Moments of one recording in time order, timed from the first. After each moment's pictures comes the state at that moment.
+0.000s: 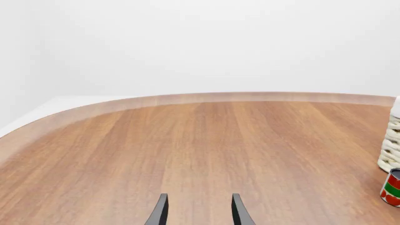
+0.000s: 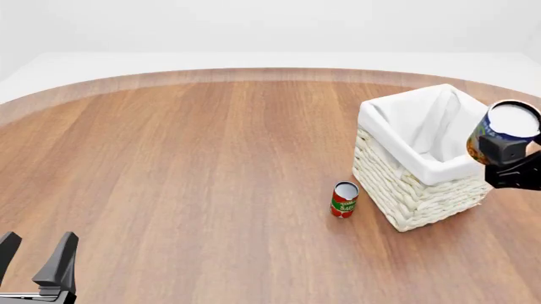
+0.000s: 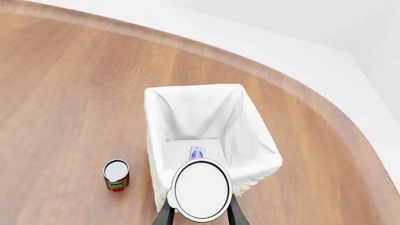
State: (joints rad) left arm 0.00 0.01 0.00 0.00 0.00; right arm -0.04 0.74 -0.81 0.50 -0.26
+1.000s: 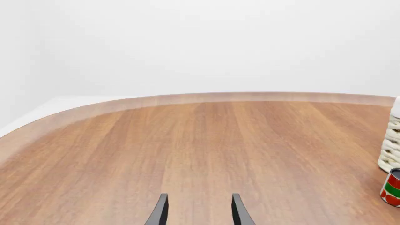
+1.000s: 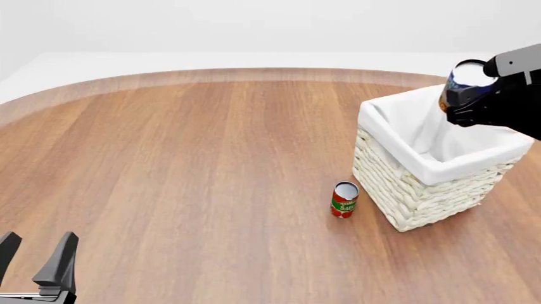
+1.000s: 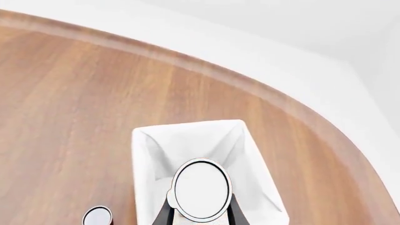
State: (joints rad) left arm 0.00 0.01 0.00 0.00 0.00; right arm -0.03 1.13 -1.02 0.31 -0.28
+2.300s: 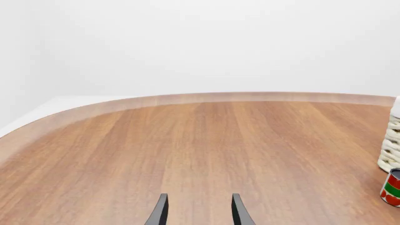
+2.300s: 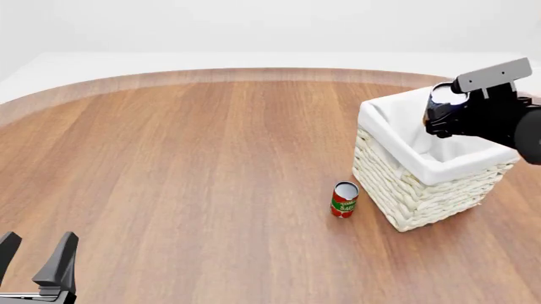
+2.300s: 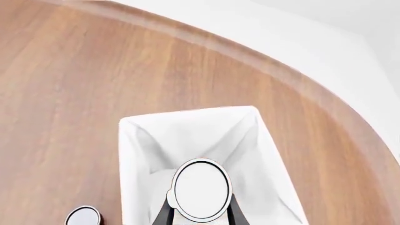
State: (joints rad) left arm 0.00 0.01 0.00 0.00 0.00; right arm -0.05 1.32 -1.01 0.23 -0.29
